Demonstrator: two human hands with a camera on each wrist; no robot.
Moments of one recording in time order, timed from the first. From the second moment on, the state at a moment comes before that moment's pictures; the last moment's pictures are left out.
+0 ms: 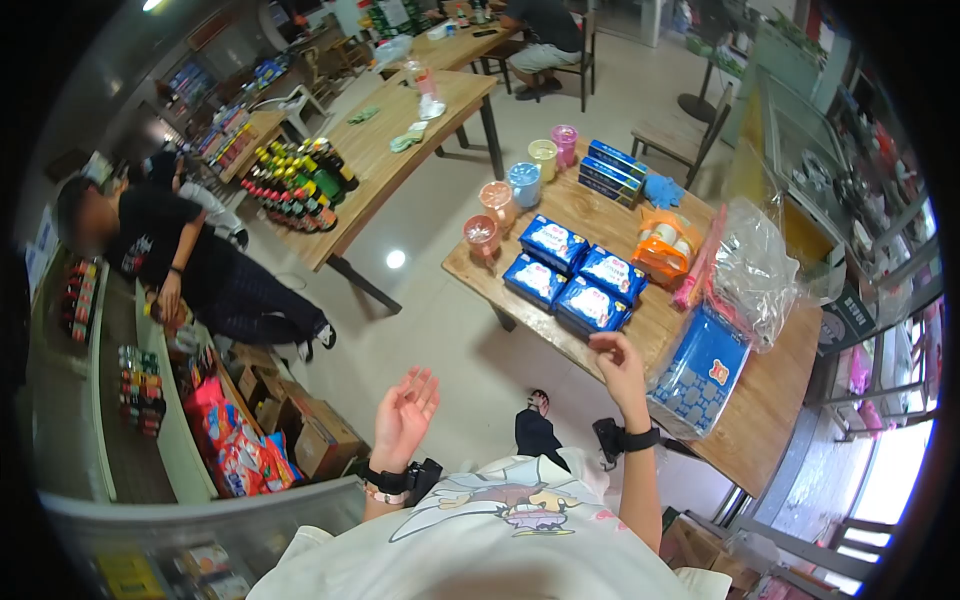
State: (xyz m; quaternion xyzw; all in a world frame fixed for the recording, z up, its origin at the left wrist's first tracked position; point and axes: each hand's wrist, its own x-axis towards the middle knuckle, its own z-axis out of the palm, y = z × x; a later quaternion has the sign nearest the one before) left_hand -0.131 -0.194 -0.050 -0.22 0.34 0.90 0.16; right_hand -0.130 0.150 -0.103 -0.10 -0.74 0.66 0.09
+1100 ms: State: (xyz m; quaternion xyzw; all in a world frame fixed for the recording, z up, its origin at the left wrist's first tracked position) left_hand -0.347 -0.048 -0.063 0.01 0.43 0.61 0.67; right_hand -0.069 0.018 -0.117 -0.47 -0.66 0.50 0.30
